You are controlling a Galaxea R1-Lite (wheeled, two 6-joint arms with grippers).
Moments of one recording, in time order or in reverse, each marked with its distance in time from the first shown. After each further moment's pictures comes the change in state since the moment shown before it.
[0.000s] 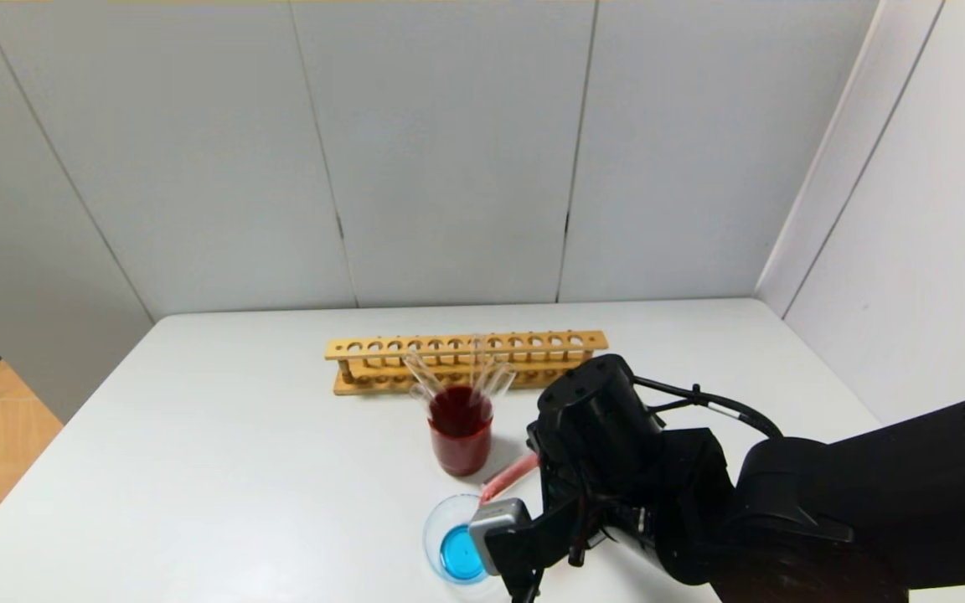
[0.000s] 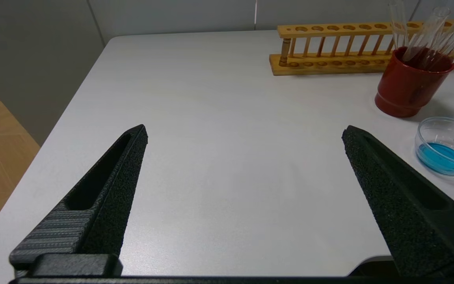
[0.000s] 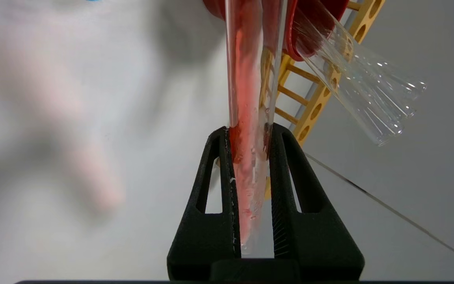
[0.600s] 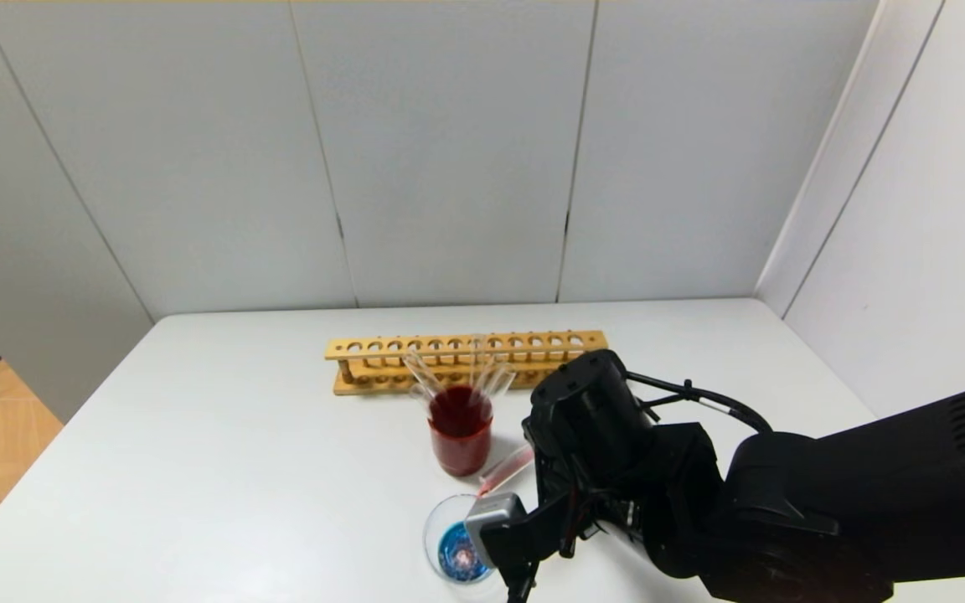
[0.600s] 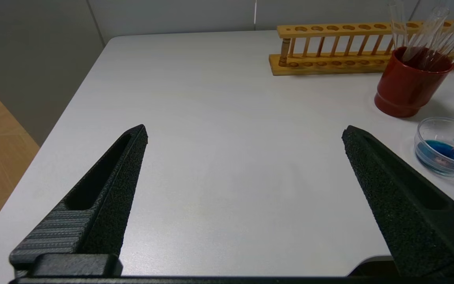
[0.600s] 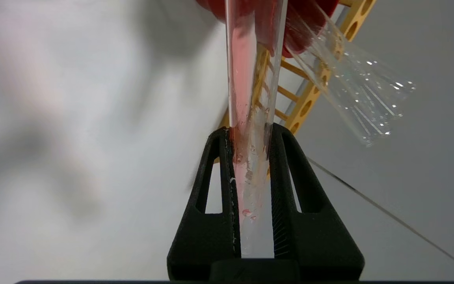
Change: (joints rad) left arm 0.000 0.000 0.000 0.000 0.000 0.000; right arm 0.000 0.013 -0.027 0.000 -0.028 -0.040
